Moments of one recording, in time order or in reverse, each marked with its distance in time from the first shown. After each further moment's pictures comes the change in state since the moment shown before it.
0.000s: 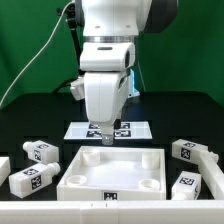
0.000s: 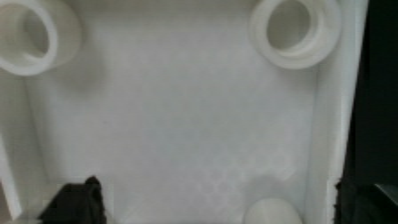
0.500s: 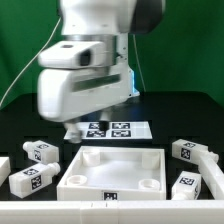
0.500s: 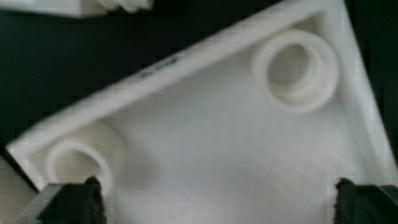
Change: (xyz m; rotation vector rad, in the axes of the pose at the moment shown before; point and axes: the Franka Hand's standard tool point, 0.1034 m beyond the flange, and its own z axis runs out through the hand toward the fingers) arm -0.052 0.010 0.003 -0.057 0.018 0.427
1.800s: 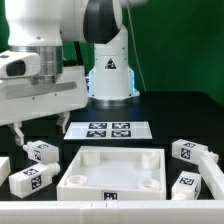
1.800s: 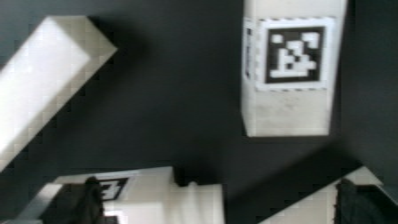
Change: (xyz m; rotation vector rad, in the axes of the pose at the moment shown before) arm -0.072 0.013 0.011 0.053 -0.090 0.151
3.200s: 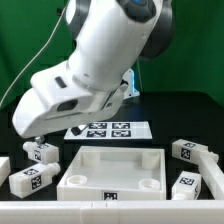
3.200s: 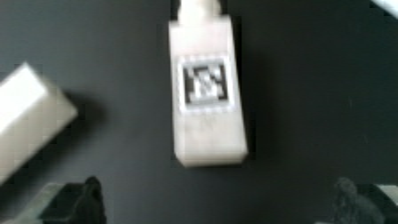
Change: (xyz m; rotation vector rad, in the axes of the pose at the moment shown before) arm 0.005 -0.008 0.002 0.009 -0.648 -0.002
